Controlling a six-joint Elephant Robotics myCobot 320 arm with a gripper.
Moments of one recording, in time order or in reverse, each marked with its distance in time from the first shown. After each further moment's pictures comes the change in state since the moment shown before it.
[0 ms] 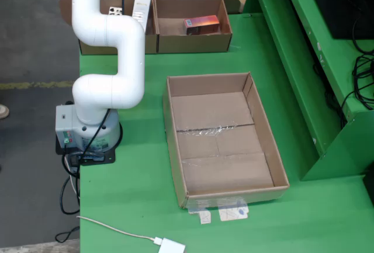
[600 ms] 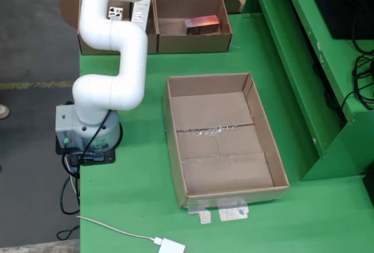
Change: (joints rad) arm -0.067 -0.281 0.000 0.275 -0.002 0.045
